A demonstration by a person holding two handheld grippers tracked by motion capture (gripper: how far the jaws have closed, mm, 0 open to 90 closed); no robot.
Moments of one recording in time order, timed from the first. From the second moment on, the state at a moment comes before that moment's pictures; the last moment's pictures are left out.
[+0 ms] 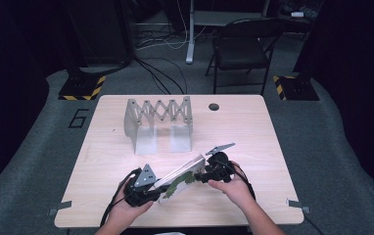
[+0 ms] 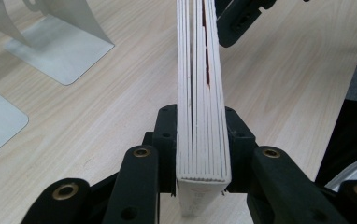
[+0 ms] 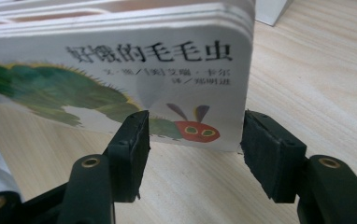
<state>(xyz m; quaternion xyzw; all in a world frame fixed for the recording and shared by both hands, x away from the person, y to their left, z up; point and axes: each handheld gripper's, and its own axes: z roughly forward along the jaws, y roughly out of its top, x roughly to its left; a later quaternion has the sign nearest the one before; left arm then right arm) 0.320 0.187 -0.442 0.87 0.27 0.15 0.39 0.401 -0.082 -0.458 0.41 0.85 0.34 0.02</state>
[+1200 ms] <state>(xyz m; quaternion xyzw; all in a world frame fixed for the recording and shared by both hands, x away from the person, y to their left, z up) 0.336 0.226 -0.436 0.86 0.33 0.15 0.37 0.406 -0.088 -0.463 0.42 0.84 0.34 0.03</state>
